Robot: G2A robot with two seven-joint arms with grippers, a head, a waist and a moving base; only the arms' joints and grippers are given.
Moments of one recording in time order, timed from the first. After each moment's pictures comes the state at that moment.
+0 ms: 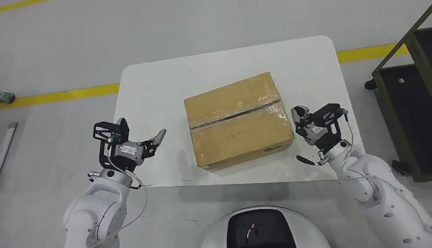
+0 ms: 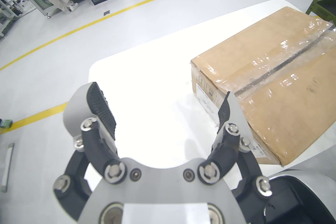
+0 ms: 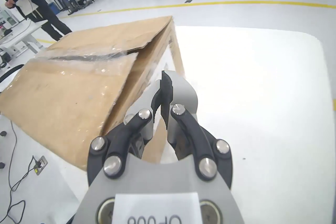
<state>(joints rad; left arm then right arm) 1.51 -1.12 -1.70 -2.13 1.19 -0.23 -0.42 -1.34 -1.16 1.35 -1.73 -1.03 -0.27 0.08</state>
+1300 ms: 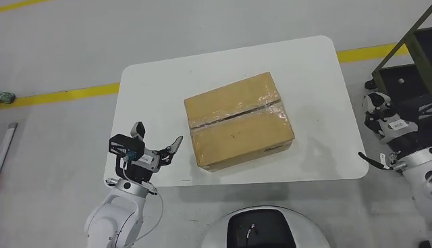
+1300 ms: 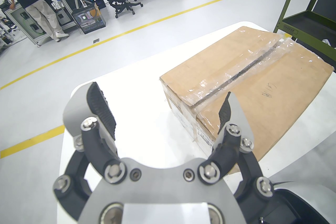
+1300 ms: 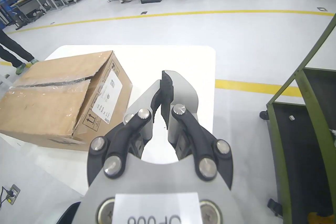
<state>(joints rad) 1.58 -1.13 -1.61 -2.15 1.28 -0.21 -0.19 -1.64 -1.13 1.83 -2.13 -0.91 -0.16 0.29</state>
